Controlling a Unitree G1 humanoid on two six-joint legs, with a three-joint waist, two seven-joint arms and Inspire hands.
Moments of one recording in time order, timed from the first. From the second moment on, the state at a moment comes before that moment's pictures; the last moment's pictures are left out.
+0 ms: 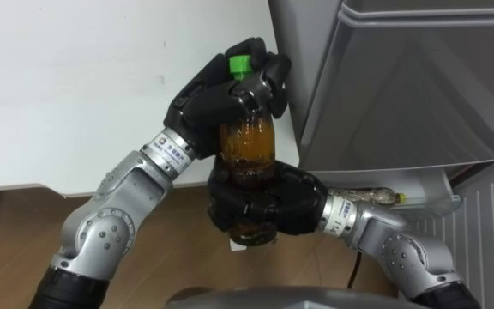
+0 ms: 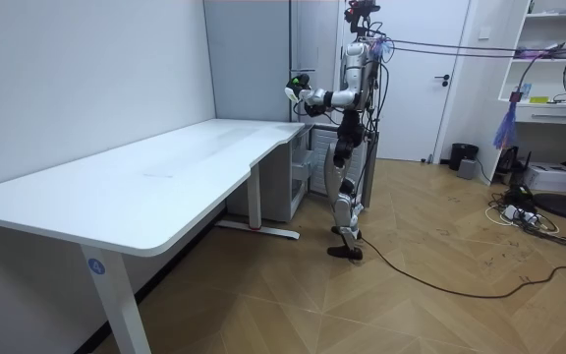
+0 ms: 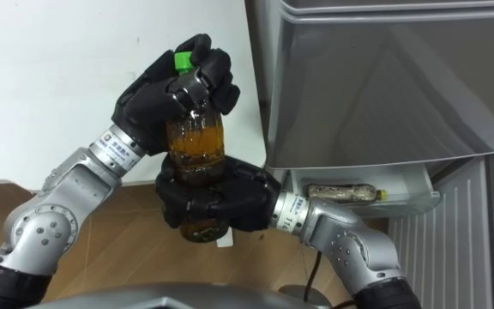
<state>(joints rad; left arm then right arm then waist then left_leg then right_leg) 0.08 0.32 -0.23 -0.23 -1.02 0.26 -0.35 0.13 -0.23 0.28 0.09 0.71 0.43 0.97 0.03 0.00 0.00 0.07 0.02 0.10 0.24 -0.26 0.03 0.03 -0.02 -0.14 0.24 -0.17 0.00</state>
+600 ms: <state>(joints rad) 0.08 0.32 -0.23 -0.23 -1.03 0.27 -0.36 0.14 -0.22 0.28 0.09 0.71 0.42 0.97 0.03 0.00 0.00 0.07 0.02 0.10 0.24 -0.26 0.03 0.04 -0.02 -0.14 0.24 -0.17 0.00</state>
